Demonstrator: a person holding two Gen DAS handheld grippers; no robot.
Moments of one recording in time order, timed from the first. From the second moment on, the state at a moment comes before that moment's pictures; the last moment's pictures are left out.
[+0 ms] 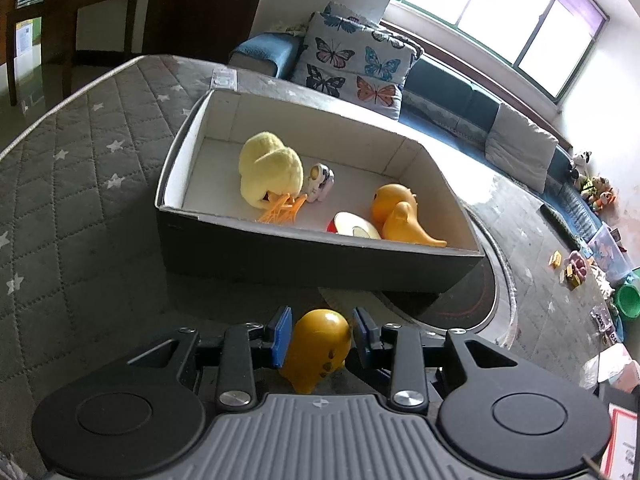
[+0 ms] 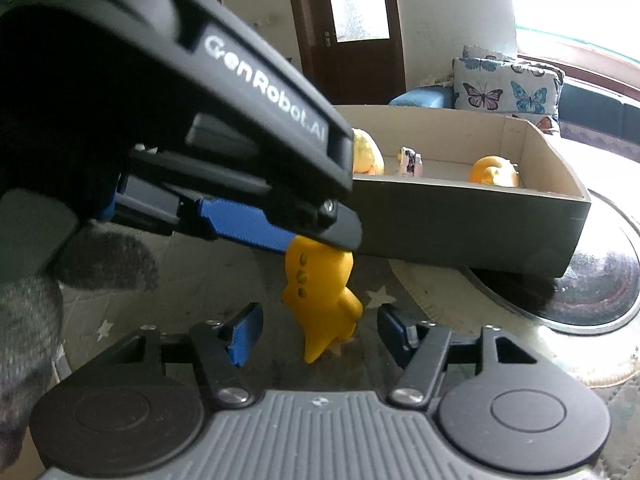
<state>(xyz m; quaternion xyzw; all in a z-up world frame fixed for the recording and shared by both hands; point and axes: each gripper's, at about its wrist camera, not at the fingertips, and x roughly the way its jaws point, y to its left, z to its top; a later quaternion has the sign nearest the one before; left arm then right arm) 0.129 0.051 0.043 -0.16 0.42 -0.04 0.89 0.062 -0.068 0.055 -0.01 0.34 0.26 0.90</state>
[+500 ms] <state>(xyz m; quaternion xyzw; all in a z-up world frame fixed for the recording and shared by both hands) 0.134 0.062 0.037 -0.19 0.43 -0.05 0.88 0.061 -0.067 0.054 -0.01 0.34 0.27 0.90</state>
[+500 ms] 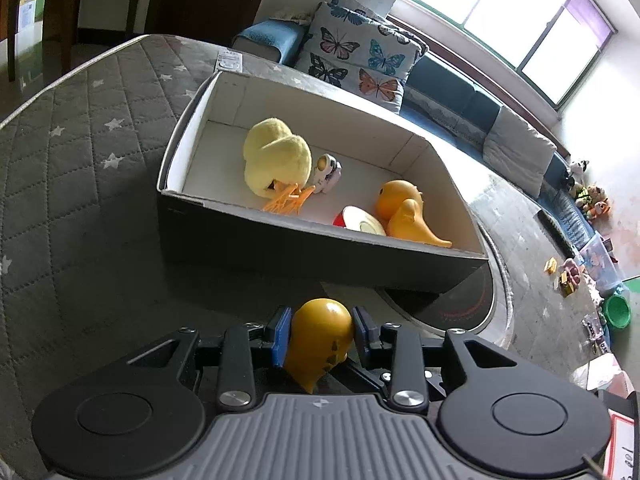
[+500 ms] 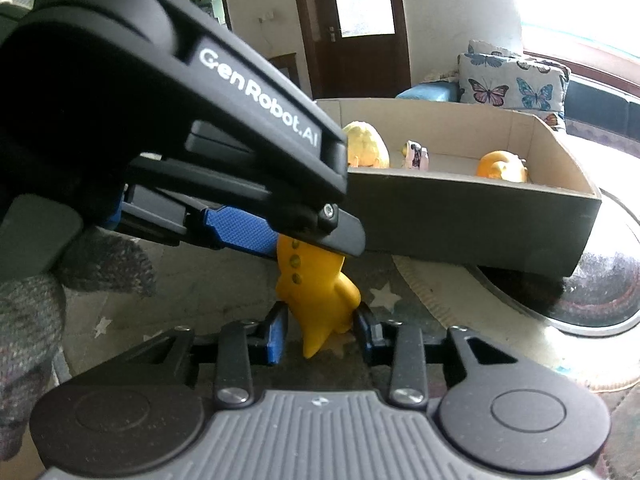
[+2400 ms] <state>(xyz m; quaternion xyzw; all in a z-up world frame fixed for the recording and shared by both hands) 0.200 0.049 0.082 -0.17 0.36 -0.08 0.91 0.140 -0.106 0.102 -0.03 0.30 0.21 0.93</state>
